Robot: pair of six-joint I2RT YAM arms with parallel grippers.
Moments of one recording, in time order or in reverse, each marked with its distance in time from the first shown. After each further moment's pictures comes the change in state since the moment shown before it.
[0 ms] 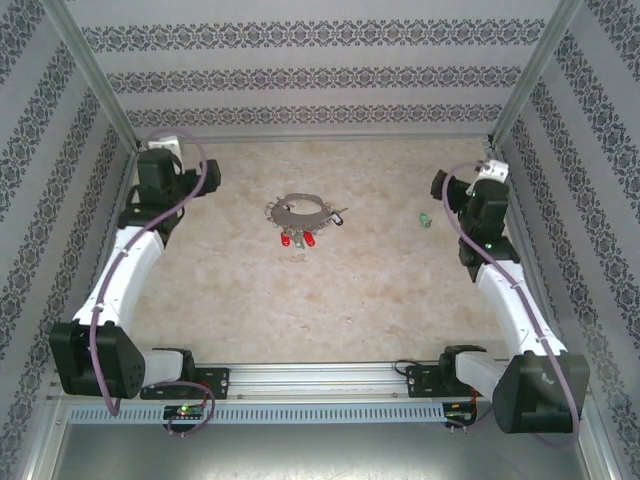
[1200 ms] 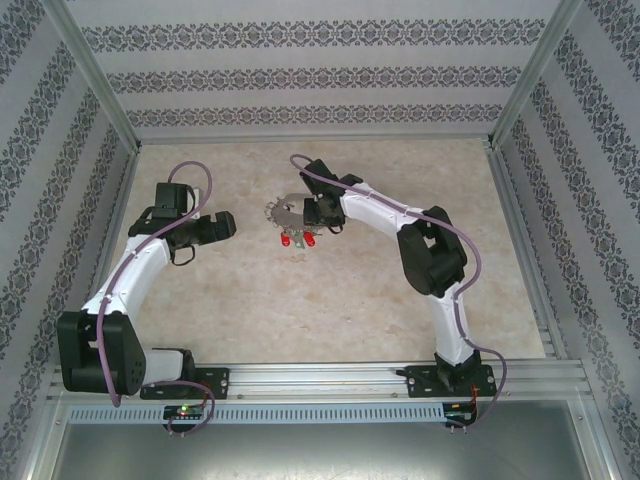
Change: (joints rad) left arm -0.006 0.012 -0.217 -0.227 0.175 -0.025; right arm 0.639 1.061 0.891 -0.659 -0.084 0.320
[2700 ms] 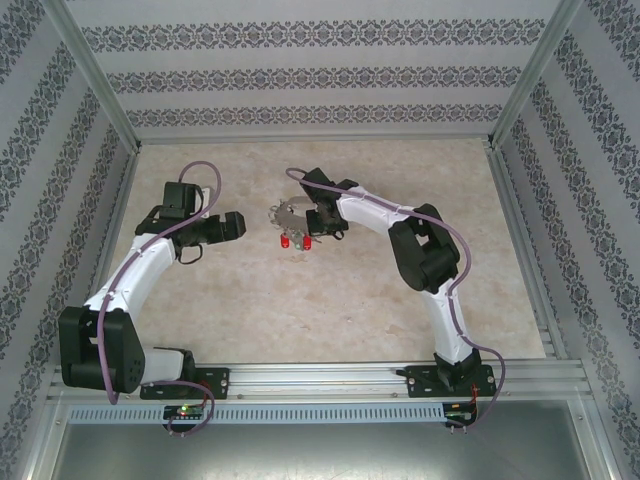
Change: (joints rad) left arm -0.059 0.016 0.000 0.044 0.070 0.014; right arm -0.002 0.038 -0.031 -0.033 -0.002 -0.173
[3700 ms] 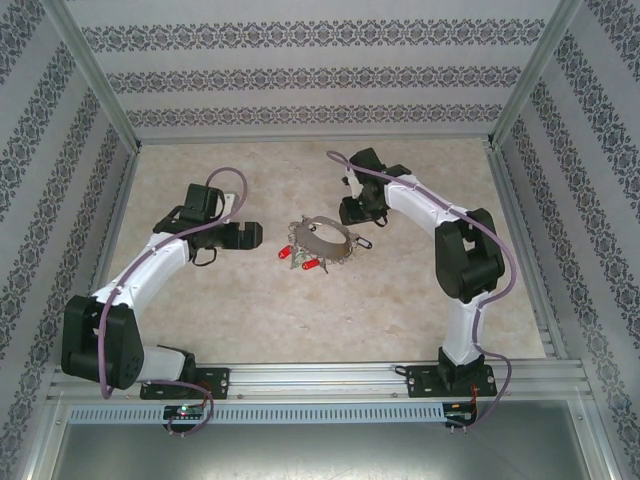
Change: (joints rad) left arm -0.137 0.038 0.000 0.002 -0.051 0.090; right arm -0.207 -0.231 -0.157 -0.051 -0.163 -0.283
